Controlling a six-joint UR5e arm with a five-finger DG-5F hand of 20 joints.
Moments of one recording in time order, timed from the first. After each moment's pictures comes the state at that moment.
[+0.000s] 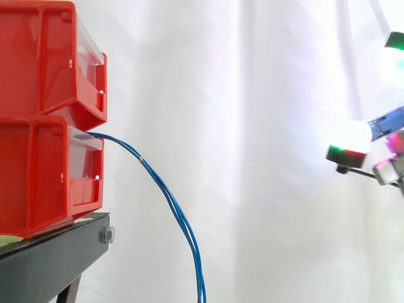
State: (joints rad) arm 0.07 -1.88 -1.64 -2.85 -1.36 0.03
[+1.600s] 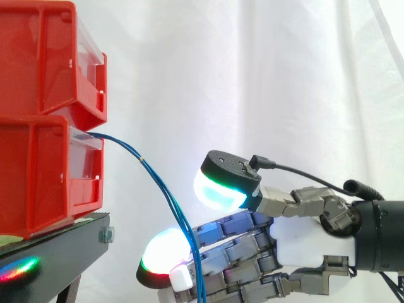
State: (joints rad) arm 0.14 -2.38 -1.23 -2.64 -1.21 -0.04
